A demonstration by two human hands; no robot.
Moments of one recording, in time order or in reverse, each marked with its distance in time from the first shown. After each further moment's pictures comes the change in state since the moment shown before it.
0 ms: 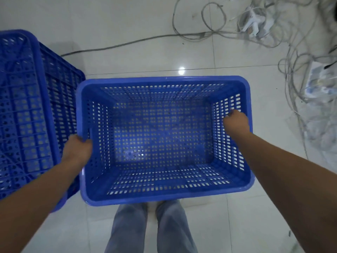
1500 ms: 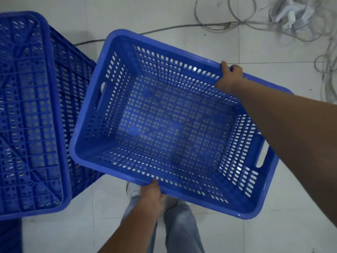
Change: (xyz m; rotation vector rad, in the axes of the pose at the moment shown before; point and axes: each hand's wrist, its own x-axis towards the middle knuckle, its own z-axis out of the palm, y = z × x) left_hand -0.102 -0.003 0.162 -1.111 -0.310 -0.781; right_hand 0.051 -0.134 0.024 -0.302 -0.165 -0.252
